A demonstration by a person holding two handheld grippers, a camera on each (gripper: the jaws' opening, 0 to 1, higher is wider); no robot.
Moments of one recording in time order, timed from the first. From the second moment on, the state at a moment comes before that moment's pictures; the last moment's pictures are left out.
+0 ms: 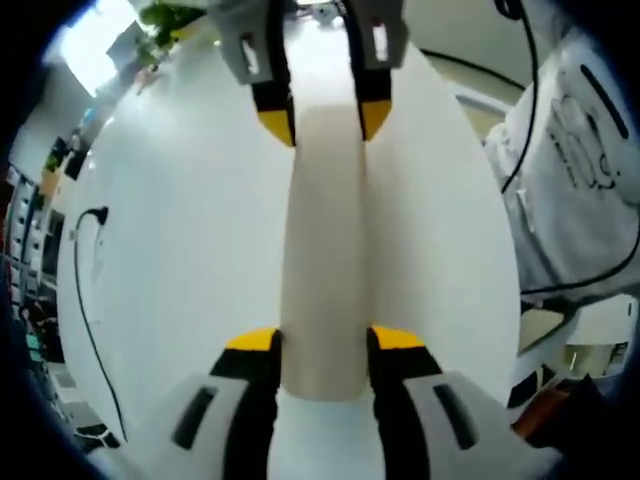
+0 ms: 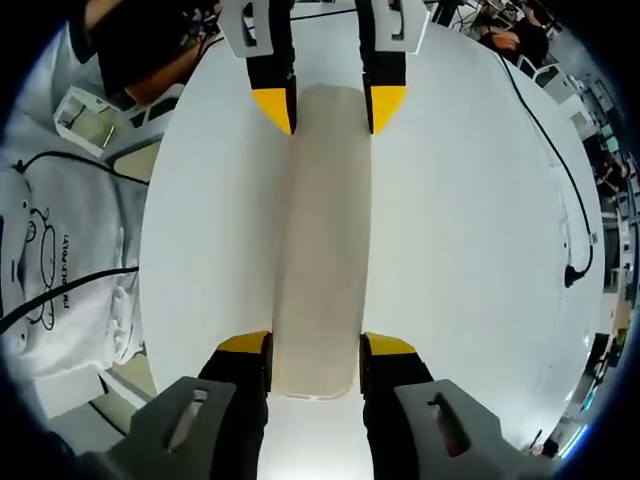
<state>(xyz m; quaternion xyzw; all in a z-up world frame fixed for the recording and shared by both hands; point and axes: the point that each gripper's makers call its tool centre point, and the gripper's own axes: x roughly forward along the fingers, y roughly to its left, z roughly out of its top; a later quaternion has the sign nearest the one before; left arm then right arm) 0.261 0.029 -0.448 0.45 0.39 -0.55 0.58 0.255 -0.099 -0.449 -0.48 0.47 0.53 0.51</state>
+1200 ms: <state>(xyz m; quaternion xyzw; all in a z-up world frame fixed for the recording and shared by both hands) 0.302 0.061 -0.440 0.41 0.38 -0.53 0.64 0.310 -0.167 -0.454 -0.39 0.42 0.52 0.63</state>
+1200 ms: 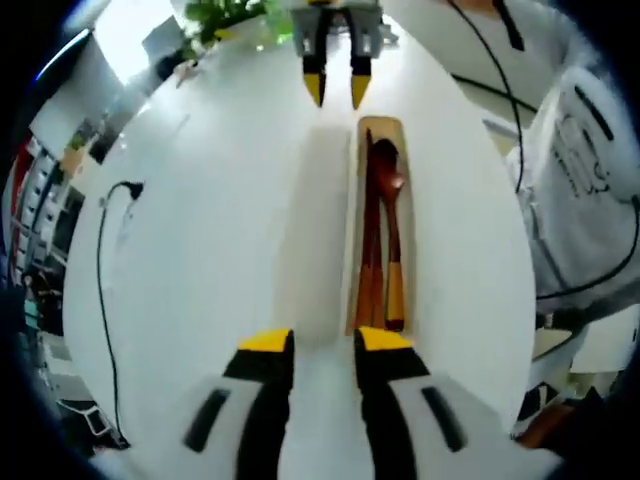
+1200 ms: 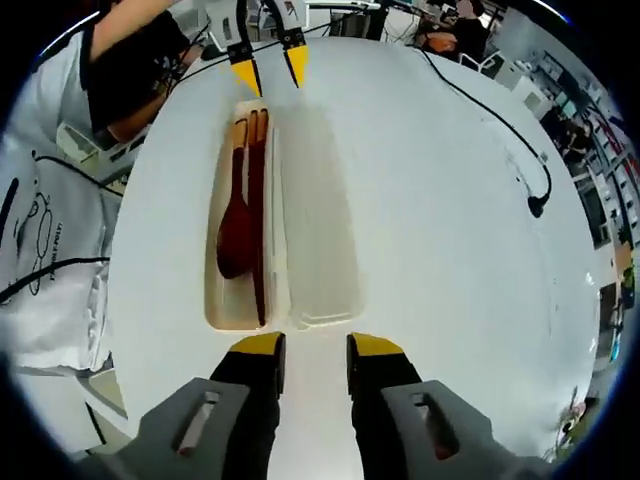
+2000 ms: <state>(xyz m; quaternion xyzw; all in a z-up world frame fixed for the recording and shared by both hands) 0.321 0.056 -0.467 0.40 0.38 -0.55 0.63 0.317 -0.157 -0.477 -0.39 0.36 0.59 0.60</state>
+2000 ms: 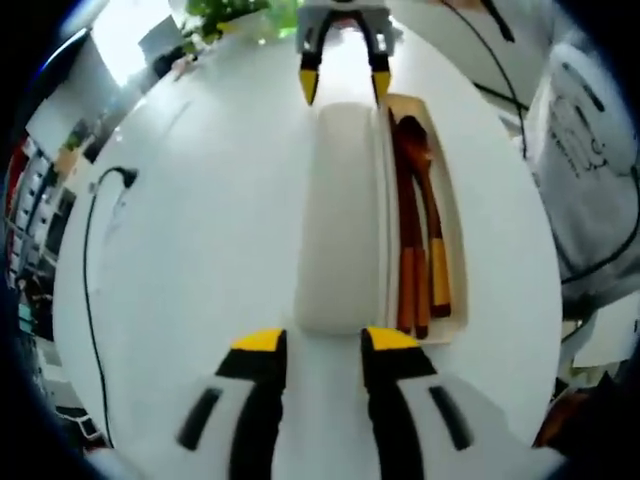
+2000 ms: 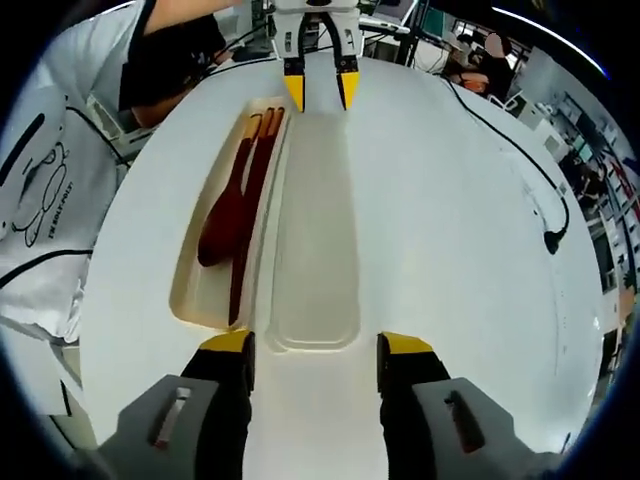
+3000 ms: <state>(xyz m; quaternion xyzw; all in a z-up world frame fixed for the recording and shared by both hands) 0.337 0.000 -0.475 0.44 0.38 -0.59 0.57 0.334 -0.149 -0.478 -0.35 0.42 0.55 0.63</state>
